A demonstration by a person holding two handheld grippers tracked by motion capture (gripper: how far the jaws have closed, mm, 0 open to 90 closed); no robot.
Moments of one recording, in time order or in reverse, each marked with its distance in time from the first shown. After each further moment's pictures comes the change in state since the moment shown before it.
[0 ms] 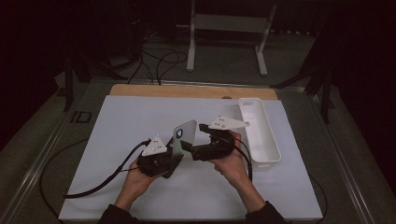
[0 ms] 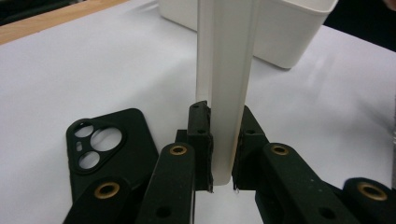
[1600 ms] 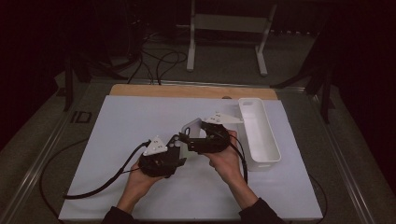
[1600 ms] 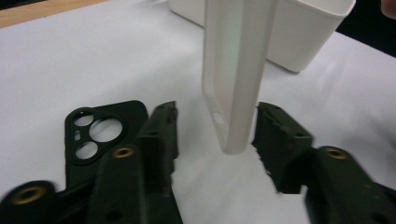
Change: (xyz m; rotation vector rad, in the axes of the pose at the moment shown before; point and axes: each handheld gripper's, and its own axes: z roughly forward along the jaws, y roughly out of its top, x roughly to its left) left arm 0.000 -0.005 0.004 -0.017 0.025 -0.064; right arm -0.007 0.001 0.019 0.008 -0.102 0.074
